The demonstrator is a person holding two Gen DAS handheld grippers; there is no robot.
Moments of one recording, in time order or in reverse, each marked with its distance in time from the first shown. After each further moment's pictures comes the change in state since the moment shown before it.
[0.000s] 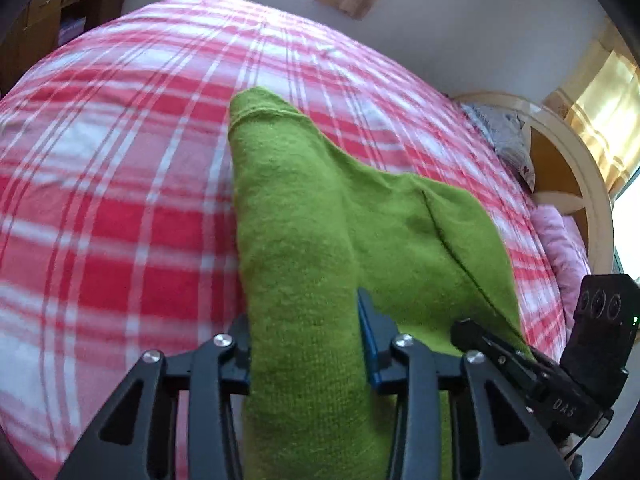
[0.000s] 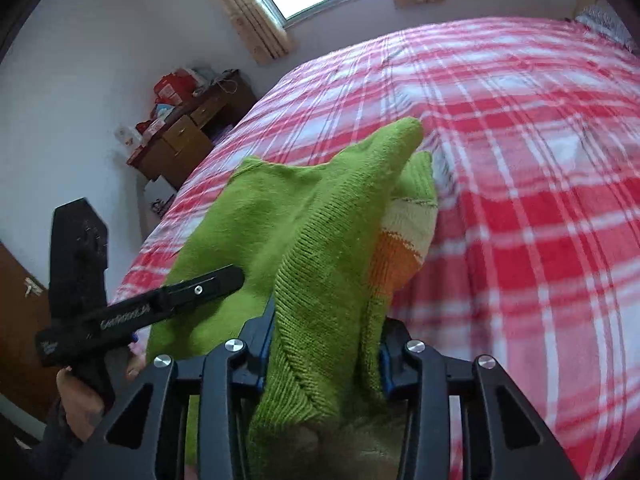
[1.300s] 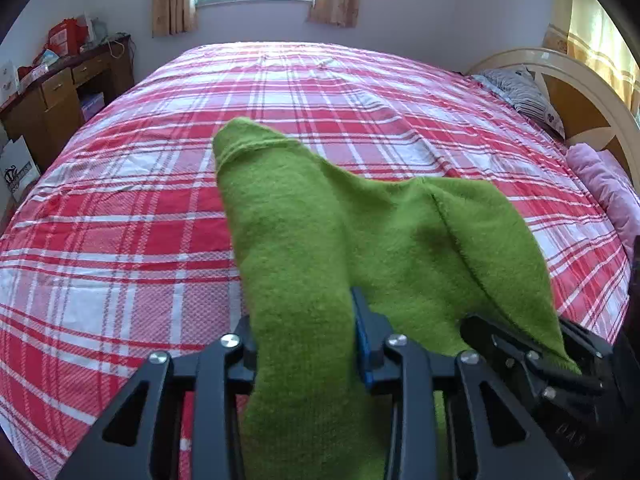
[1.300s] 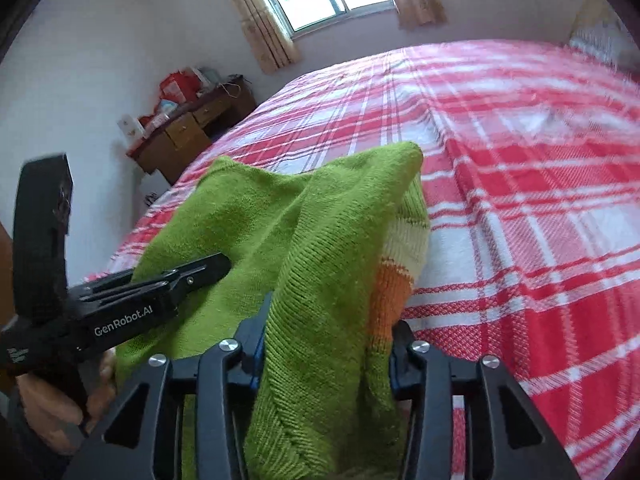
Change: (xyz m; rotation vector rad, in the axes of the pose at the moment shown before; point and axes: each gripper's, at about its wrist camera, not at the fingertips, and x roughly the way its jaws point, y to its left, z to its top) left arm -0.027 -0.039 -0.055 0.215 -0.117 0.265; right arm -0.024 0.033 -0.078 -0.104 -0.095 -0.106
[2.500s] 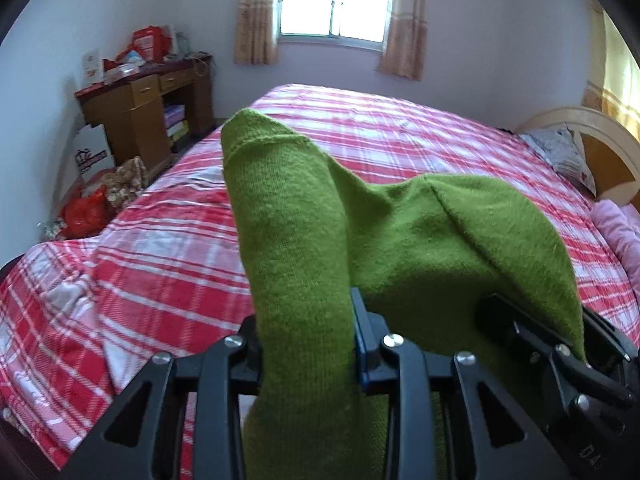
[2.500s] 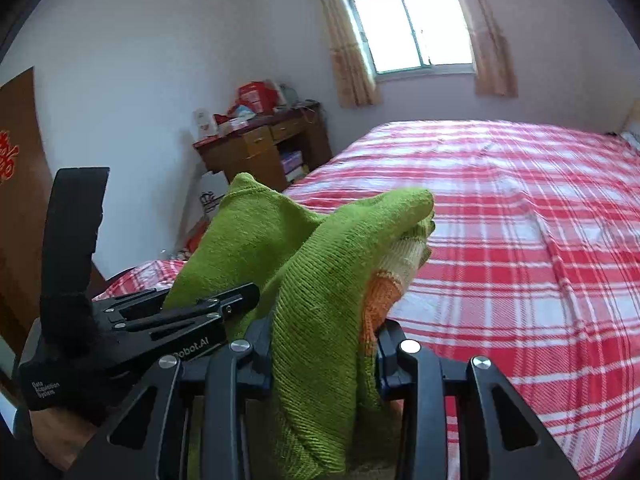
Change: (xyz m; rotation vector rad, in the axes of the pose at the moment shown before) left arm -0.135 0.082 -0.046 -0.162 -0.163 0.182; right arm -0.077 0.178 -0.006 -0.226 -0.143 0.148
